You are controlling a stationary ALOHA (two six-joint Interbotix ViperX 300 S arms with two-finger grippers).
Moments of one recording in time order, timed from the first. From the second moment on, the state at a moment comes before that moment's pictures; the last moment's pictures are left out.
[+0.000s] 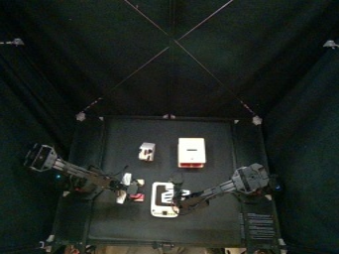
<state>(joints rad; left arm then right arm) -0.24 -0.36 1.05 0.29 0.19 -0.22 0.29 0.31 0.19 -0.58 0.87 2.08</state>
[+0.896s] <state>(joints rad) -0.22 -0.36 1.06 0.25 0.19 -0.23 0.20 0.37 0.09 -0.18 1.00 1.69</state>
